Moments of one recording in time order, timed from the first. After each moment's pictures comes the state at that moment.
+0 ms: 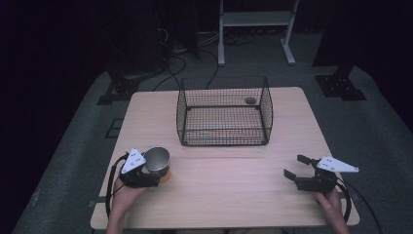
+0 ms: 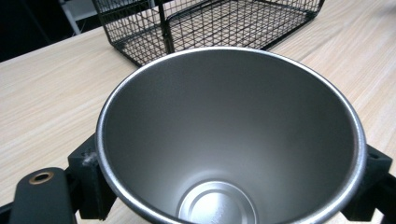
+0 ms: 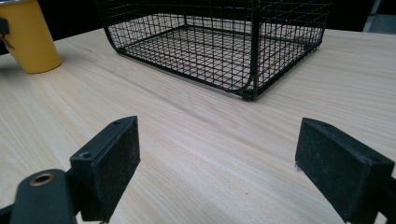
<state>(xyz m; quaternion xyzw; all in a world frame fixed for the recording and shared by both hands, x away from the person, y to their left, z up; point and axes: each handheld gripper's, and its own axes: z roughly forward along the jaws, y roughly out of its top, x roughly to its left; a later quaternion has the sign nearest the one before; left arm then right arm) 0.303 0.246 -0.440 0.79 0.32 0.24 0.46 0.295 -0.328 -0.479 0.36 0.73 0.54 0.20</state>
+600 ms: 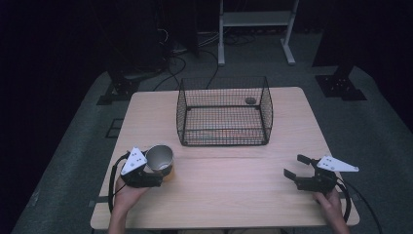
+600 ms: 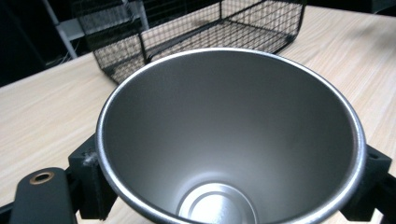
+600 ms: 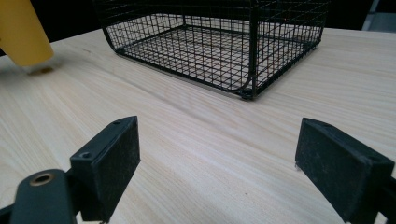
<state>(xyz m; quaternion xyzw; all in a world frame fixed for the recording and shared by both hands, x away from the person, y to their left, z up) 0.297 0.232 -0.422 0.78 0.29 0.24 0.49 0.296 -0.328 -0.479 0.37 0.73 0.55 0.20</state>
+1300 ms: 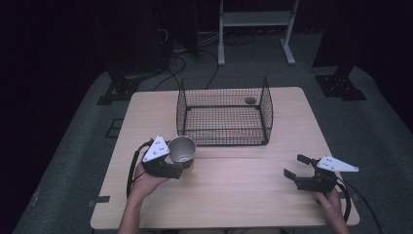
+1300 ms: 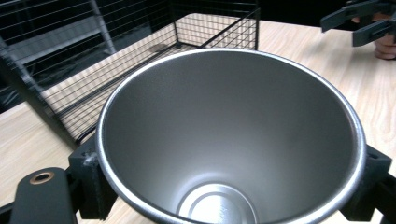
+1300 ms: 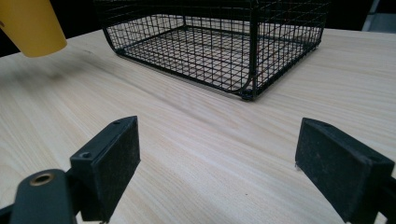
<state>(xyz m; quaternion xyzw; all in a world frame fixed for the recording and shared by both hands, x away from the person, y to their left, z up) 0.321 0.177 -0.399 0.81 0.22 0.21 0.51 0.296 -0.328 -0.479 0.36 0.73 0.55 0.20</state>
